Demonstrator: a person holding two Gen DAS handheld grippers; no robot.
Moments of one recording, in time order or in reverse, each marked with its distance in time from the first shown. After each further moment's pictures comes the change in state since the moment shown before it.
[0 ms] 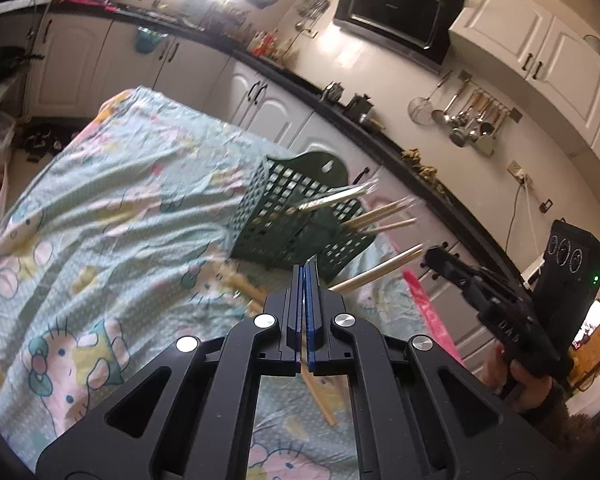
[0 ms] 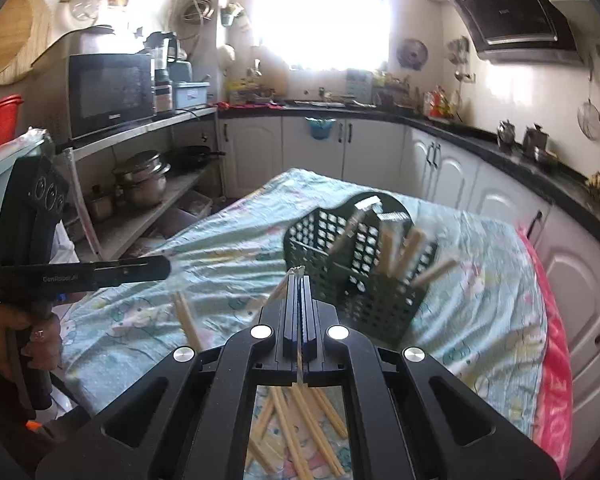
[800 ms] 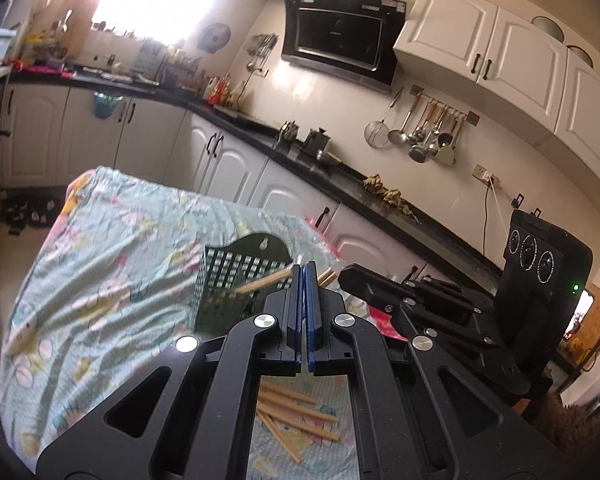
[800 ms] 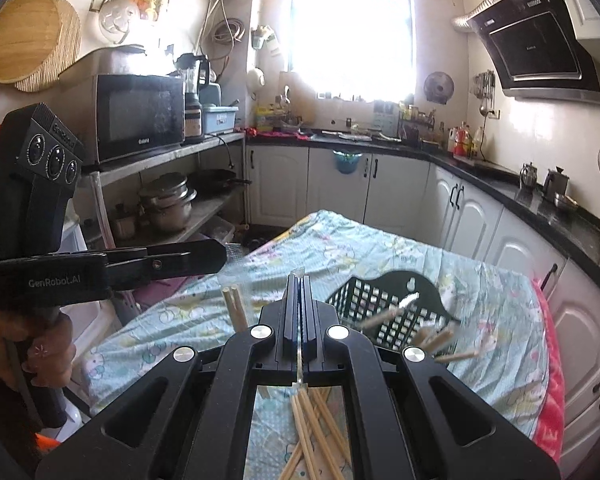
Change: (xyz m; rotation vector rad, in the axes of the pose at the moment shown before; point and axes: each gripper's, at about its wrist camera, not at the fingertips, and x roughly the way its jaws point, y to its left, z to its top) left arm -0.031 -0.063 0.061 0.161 -0.115 -0.066; right arm -0.013 0.026 0.067 -0.057 -0.091 0.053
